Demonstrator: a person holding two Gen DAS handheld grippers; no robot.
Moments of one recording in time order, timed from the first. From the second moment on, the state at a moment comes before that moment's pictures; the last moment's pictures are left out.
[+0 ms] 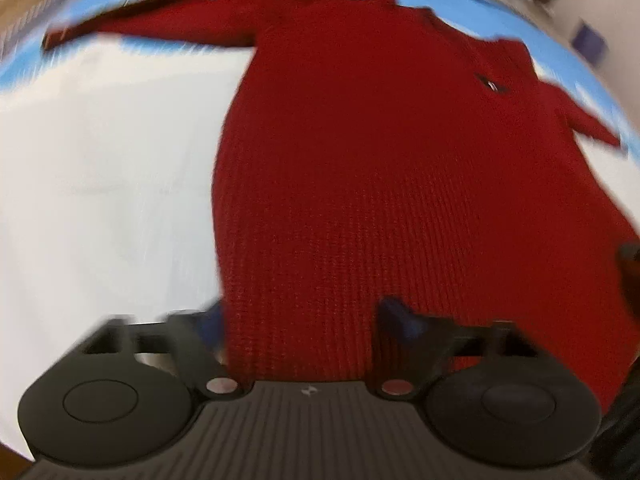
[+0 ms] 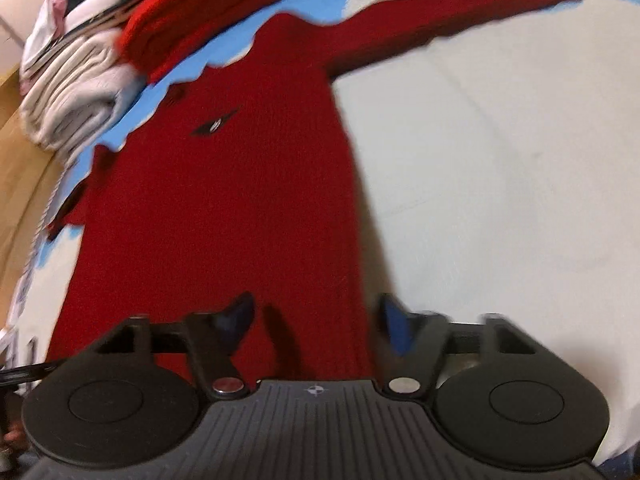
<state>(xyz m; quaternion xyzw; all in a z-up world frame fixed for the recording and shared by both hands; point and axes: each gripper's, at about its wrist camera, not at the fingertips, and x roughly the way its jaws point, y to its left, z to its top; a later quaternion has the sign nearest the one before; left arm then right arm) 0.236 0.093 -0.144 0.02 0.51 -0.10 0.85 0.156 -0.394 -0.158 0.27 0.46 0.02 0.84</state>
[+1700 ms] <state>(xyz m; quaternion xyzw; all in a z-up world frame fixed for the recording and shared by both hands) 0.448 0.236 -0.113 -0.18 0.42 0.18 0.87 0.212 -0.339 -0.103 0.18 0.37 -0.05 0.91</state>
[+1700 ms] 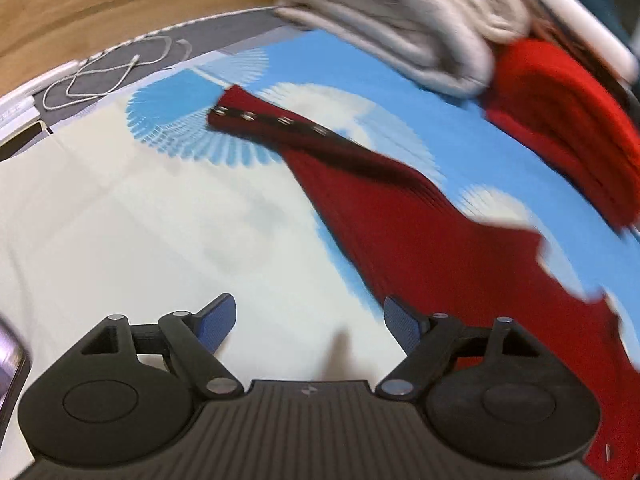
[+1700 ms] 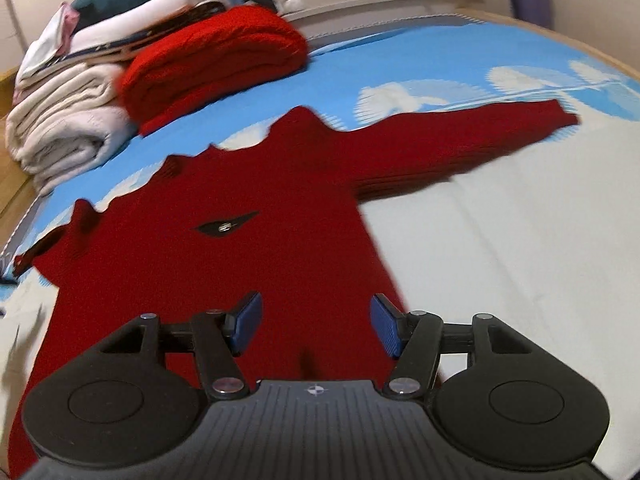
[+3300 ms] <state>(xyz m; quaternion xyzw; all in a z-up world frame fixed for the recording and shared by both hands) 0.491 0.244 -0.060 -0.18 0.28 0.26 0.91 0.232 -0.323 -0.110 0.19 0.42 -0.01 0.89</state>
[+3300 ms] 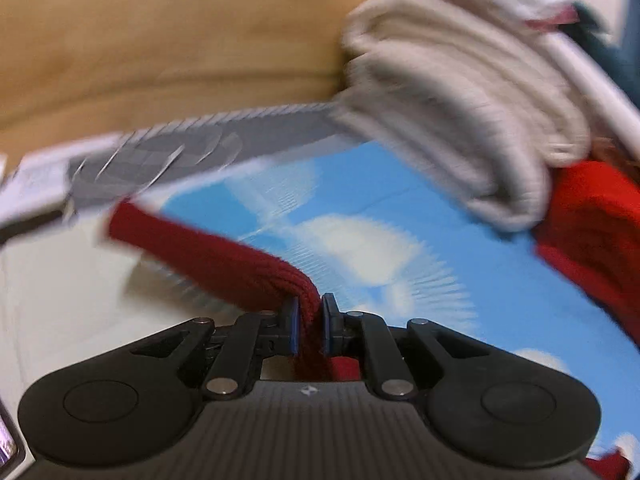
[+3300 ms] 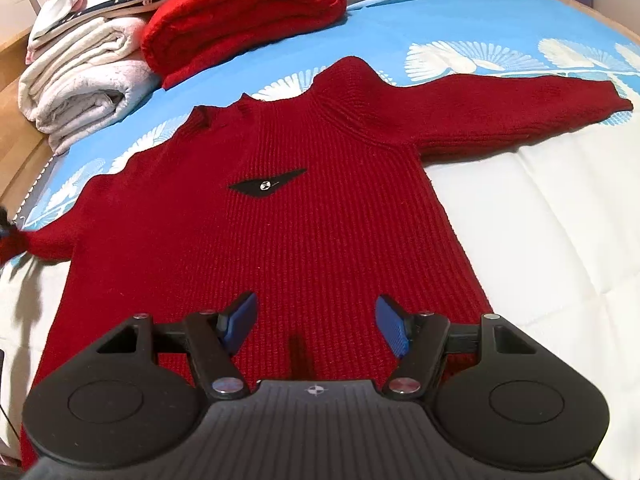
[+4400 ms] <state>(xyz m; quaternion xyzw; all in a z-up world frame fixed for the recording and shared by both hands) 0.368 0.061 -0.126 0.04 0.43 0.04 0.90 0.244 -0.364 -0.078 0.30 0.36 0.03 0.88</state>
